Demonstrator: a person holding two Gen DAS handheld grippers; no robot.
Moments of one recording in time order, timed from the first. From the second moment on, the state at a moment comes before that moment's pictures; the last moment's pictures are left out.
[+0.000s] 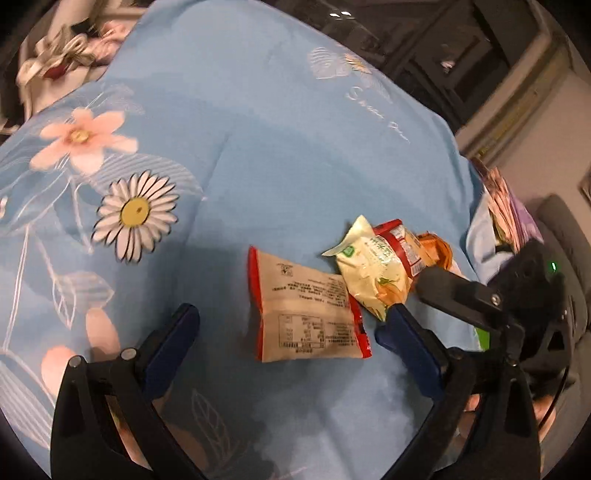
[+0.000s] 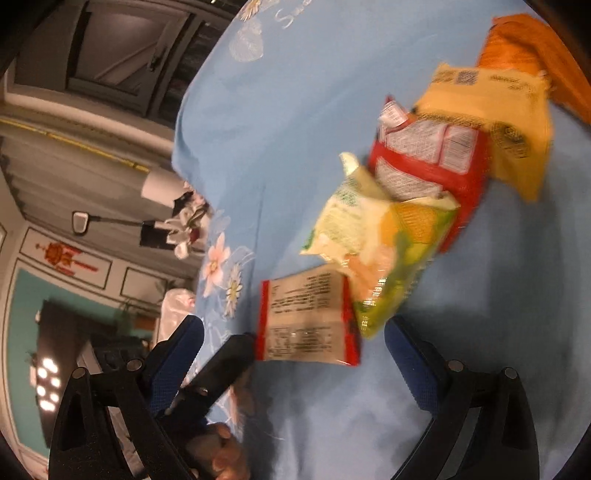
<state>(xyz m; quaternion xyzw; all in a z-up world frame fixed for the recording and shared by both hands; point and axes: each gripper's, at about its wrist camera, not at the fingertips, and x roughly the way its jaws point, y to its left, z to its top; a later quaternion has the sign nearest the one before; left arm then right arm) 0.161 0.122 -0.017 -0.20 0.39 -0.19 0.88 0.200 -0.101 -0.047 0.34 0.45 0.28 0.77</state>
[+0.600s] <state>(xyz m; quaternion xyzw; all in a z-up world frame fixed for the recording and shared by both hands) 0.183 0.127 -0.033 -0.23 0.39 -0.28 0.85 0.218 -0.094 -0.064 0.34 0.47 0.31 0.75</state>
